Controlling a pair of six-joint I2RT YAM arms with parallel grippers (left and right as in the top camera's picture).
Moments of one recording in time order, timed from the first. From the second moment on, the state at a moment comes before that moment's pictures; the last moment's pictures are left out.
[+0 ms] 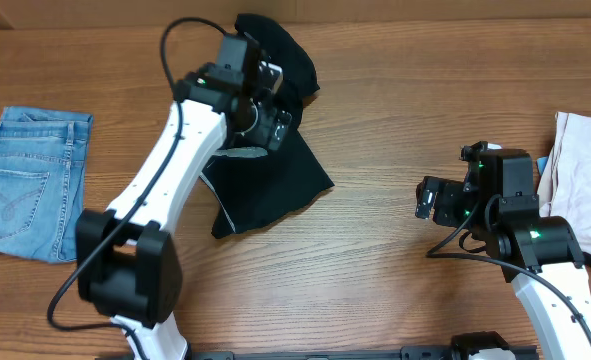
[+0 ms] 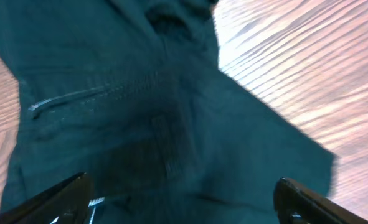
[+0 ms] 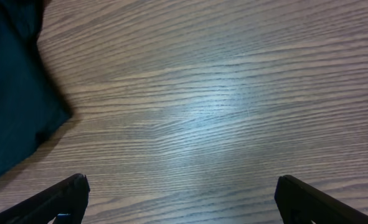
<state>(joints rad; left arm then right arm) -0.31 1.90 1.63 -0.89 0.07 0.06 0.09 1.05 0.90 -0.85 -0.05 0.27</state>
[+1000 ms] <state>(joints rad) -0.03 1.65 1.90 -1.04 -0.31 0.09 0.09 1.05 0.90 -0.83 -0.19 0.21</state>
